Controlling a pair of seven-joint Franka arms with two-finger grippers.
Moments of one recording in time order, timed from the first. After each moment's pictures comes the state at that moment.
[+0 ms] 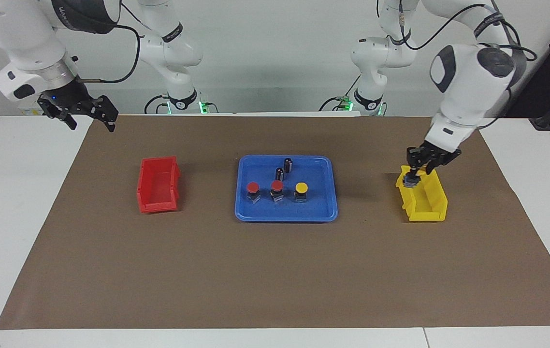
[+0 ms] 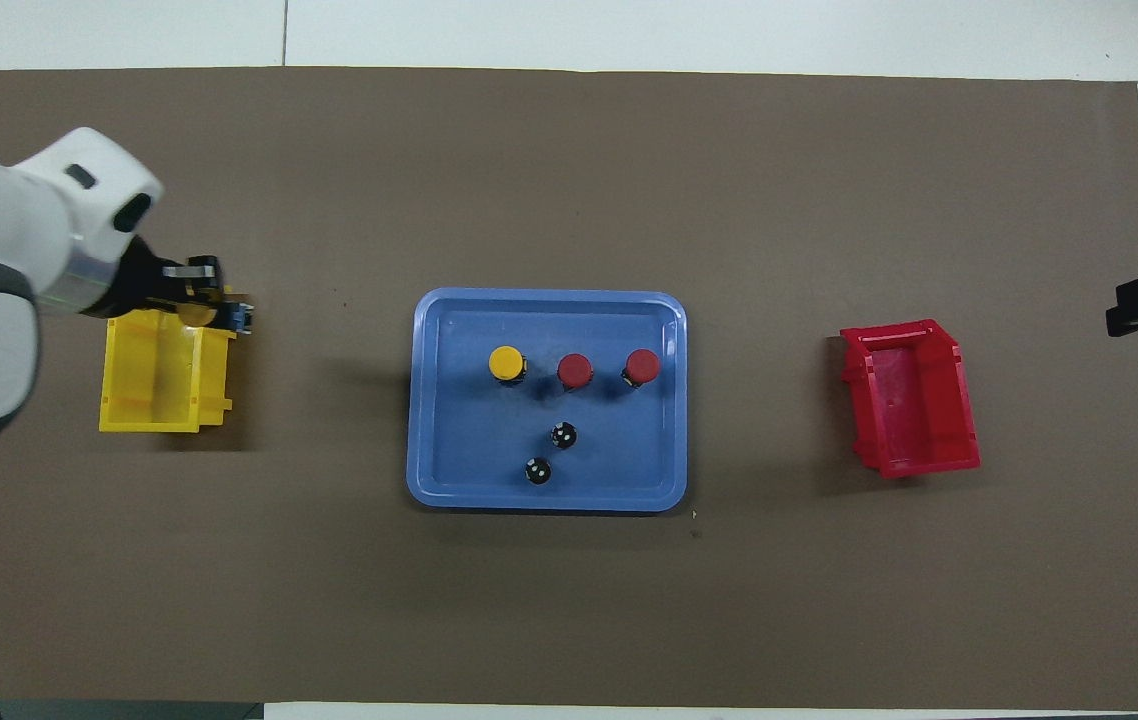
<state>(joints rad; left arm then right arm) -0.29 0.04 -0.03 -1.86 0.00 1.95 -0.34 -0.13 -0.01 0.04 -1.57 -0.05 1.48 -0.04</state>
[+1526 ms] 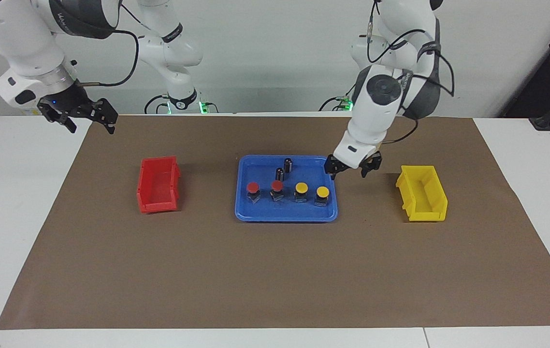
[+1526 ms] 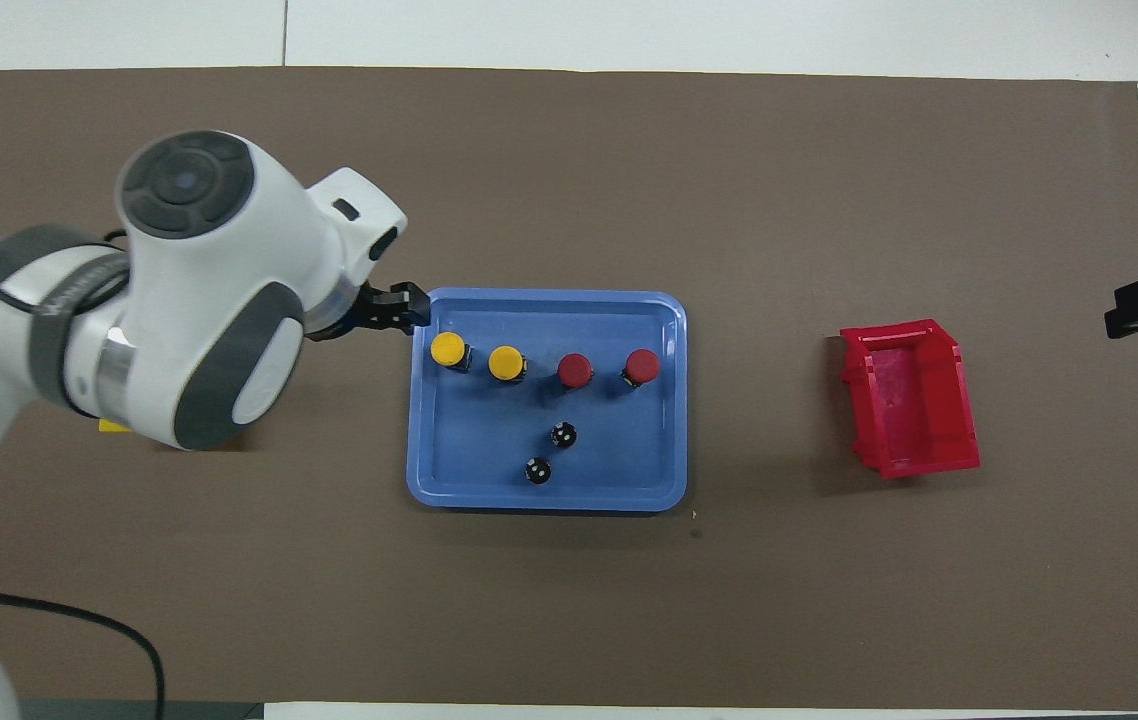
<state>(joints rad) -0.39 0.10 0.00 -1.77 0.01 1.80 -0.31 -0.14 0.00 0.03 -1.58 -0.05 1.48 -0.07</state>
